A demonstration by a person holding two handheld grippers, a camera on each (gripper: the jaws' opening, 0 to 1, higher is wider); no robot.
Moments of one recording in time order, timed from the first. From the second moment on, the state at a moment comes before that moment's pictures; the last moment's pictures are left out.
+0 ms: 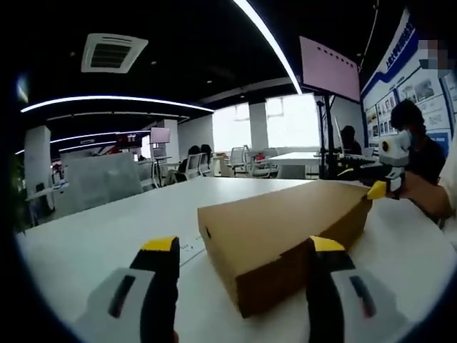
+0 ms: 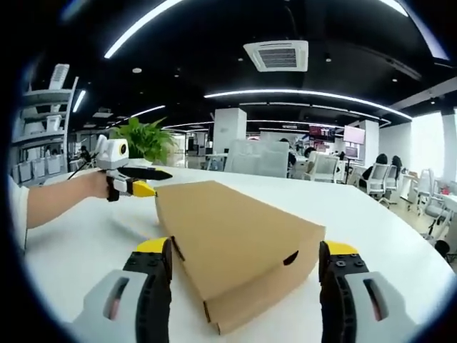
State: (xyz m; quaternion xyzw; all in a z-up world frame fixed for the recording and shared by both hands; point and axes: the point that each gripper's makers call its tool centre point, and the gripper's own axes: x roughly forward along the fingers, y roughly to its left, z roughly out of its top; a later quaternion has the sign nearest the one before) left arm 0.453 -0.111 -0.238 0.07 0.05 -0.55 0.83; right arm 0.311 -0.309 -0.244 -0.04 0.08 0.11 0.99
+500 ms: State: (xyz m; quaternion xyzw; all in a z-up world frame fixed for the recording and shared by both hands) left arm 0.445 -0.114 -0.248 0.05 0.05 -0.57 0.82; right arm 0.315 -0.299 -0.250 -0.05 0.08 0.11 0.99
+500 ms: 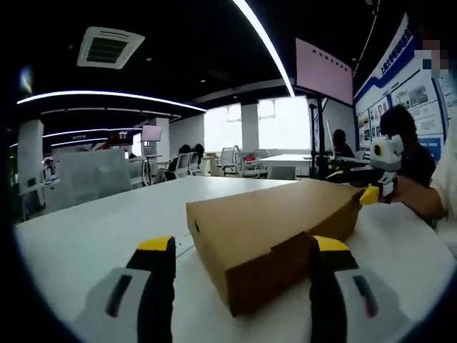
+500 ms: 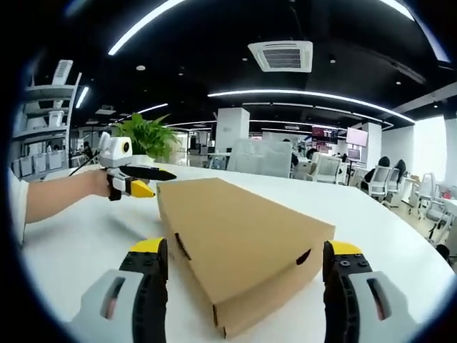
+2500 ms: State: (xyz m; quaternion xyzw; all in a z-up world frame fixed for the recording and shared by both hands) left arm 0.436 -0.134 -0.269 0.03 0.08 -0.62 0.78; right arm 0.324 -0.297 -0.263 -0.04 0.10 0.11 0.99
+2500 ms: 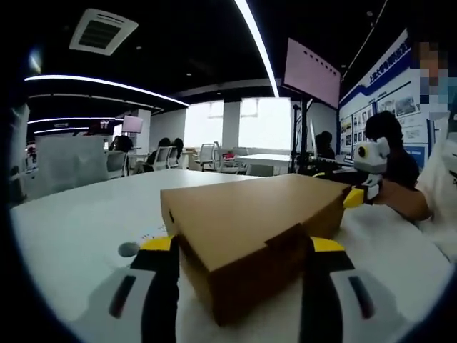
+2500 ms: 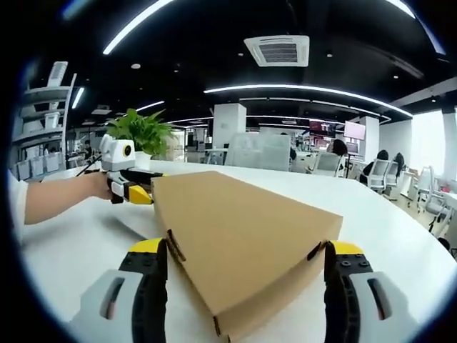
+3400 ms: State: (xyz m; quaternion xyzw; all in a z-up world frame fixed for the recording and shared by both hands) left arm 0.413 -0.119 -0.268 0.01 0.06 -0.60 0.80; right arm 0.316 -0.292 -0.263 -0.04 0.09 0.14 0.99
